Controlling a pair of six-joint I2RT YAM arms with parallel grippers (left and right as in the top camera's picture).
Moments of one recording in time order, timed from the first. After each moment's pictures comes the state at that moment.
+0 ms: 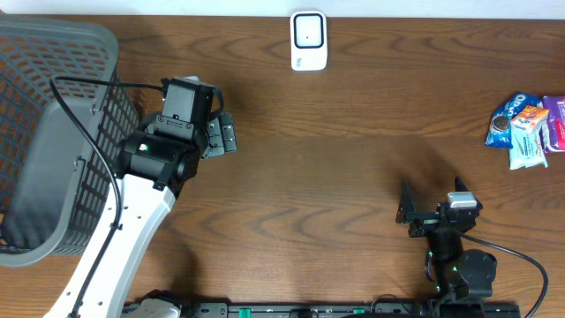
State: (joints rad) left arm -0.30 1.32 1.24 -0.92 -0.22 -0.40; right arm 0.00 0.01 0.01 -0.07 -0.07 0.01
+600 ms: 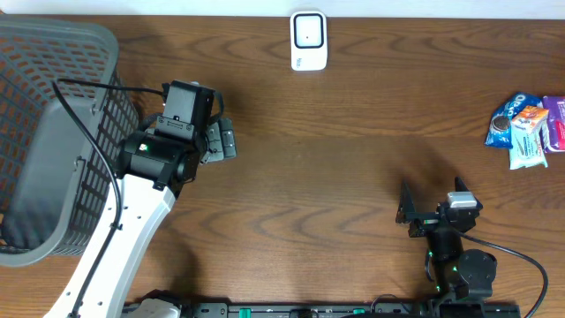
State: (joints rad) left arm -0.30 1.32 1.24 -0.97 -0.19 -0.40; right arm 0.00 0.01 0.01 -0.07 -0.07 0.01
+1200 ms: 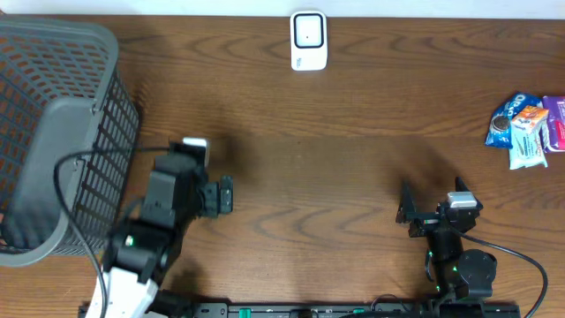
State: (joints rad) left arm -0.30 0.85 0.70 -0.67 -0.05 -0.18; right arm 0.00 0.01 0.01 -0.07 -0.07 0.01
